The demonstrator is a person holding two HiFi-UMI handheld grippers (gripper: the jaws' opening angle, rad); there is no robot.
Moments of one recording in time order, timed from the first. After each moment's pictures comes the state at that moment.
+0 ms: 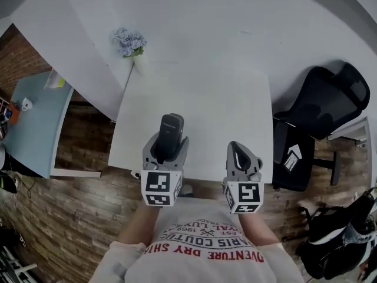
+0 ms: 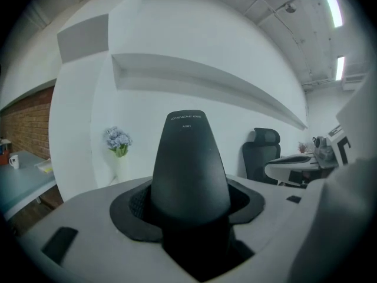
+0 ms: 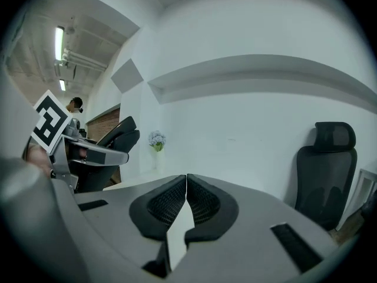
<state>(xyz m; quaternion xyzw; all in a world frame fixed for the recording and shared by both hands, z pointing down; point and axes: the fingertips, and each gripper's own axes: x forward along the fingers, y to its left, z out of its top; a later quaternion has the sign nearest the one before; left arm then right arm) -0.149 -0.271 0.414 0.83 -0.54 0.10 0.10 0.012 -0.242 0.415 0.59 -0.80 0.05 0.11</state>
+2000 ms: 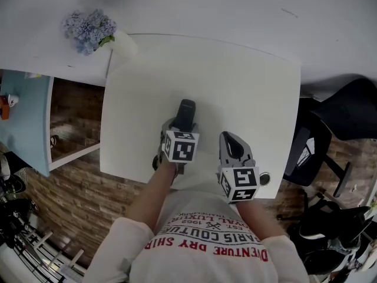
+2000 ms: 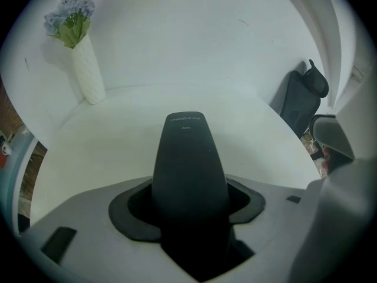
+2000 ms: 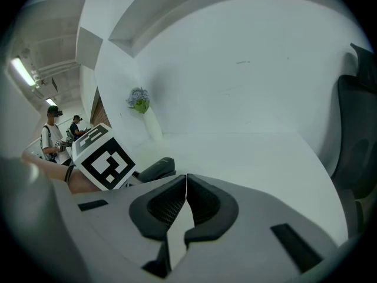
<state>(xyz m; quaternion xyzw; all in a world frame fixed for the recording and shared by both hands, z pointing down) -0.111 -0.422 0.694 0.70 -0.47 0.40 0.35 0.002 -0.401 0.582 0.51 -0.80 0.26 0.20</state>
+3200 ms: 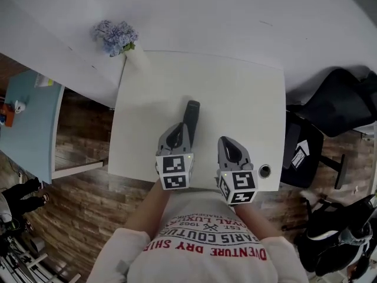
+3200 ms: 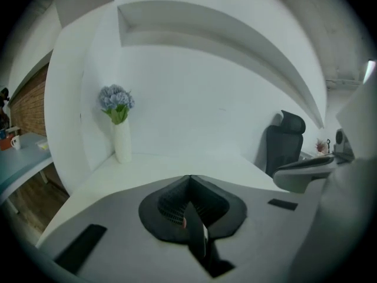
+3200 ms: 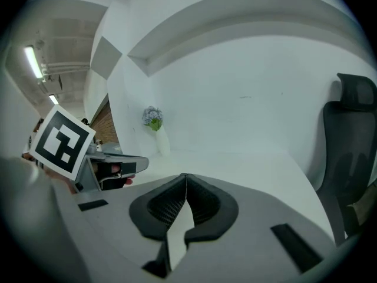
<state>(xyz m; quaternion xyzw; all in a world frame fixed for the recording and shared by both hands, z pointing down) -0.142 -0.388 0.529 0.79 -0.56 0.17 0.19 -0.024 -0.344 0.509 0.54 -0.81 0.19 0.15</state>
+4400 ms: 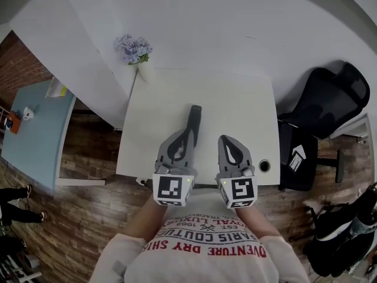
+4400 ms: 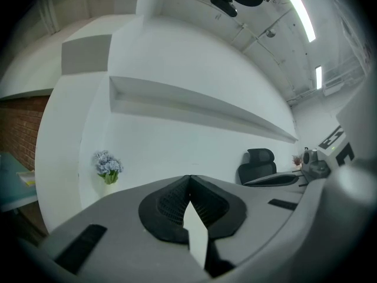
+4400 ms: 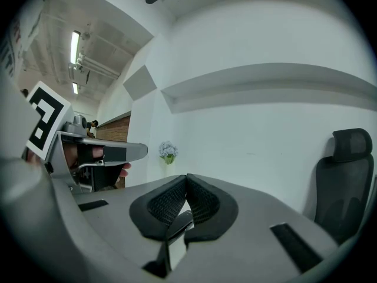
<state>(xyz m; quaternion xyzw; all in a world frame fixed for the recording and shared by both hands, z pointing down) -0.148 -0.286 0.371 0.86 -0.51 -0.01 0.00 -0.058 -0.270 0.398 0.56 -0.82 -0.01 0.07</state>
